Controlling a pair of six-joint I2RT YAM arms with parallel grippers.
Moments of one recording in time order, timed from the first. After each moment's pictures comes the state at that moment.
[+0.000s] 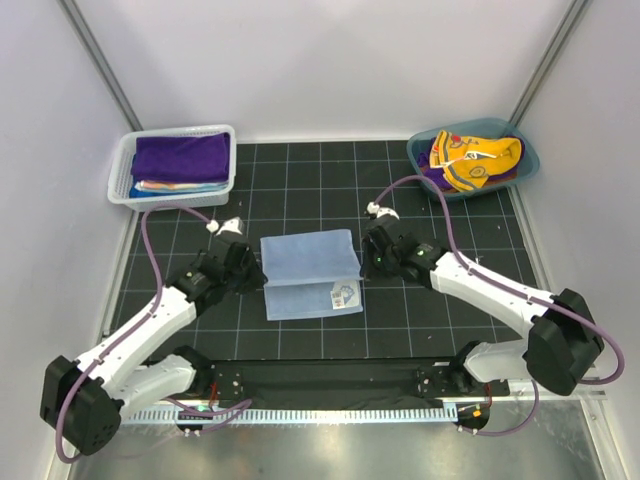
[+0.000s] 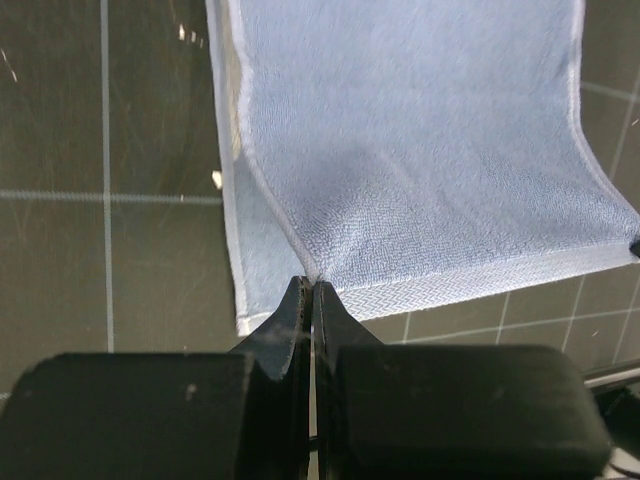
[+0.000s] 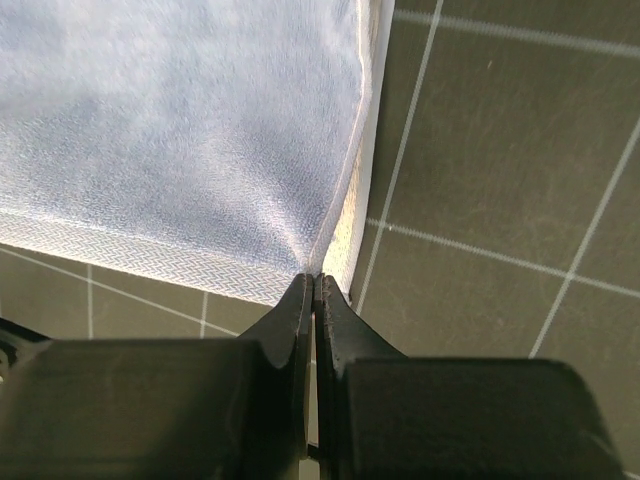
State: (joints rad) left arm -0.55 0.99 0.71 -0.55 -0.10 -0.76; right arm 0.71 1.30 0.91 -0.50 0.09 0.58
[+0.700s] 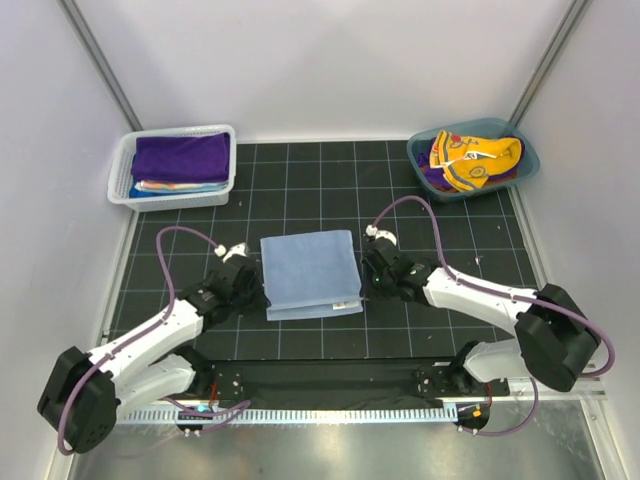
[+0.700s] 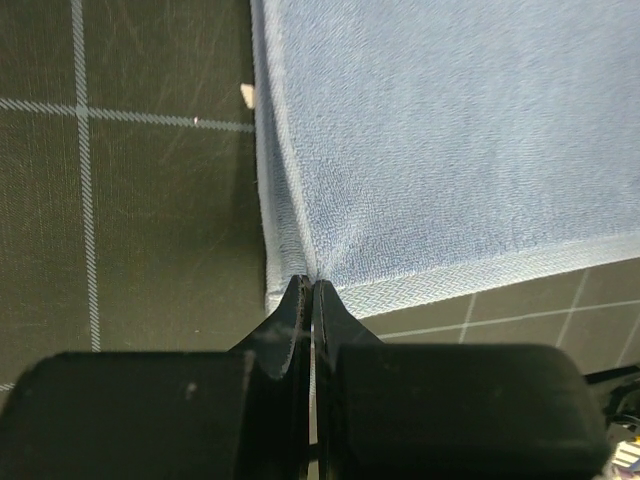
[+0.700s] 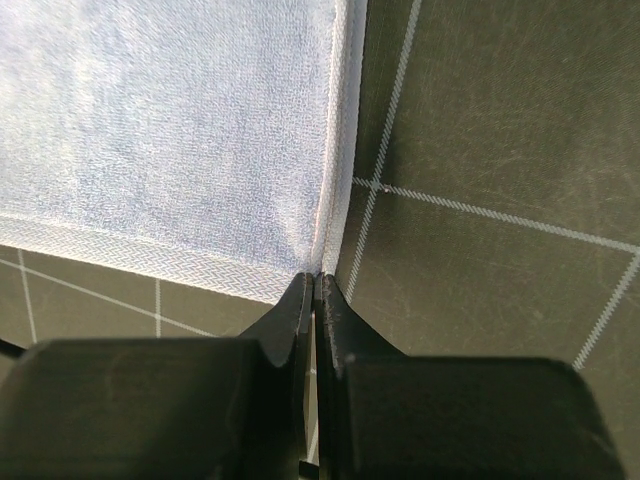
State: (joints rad) left arm -0.62 0.97 0.48 -0.43 -0.09 -0.85; right arm 0.77 1.32 0.71 -0.35 0.09 0.66
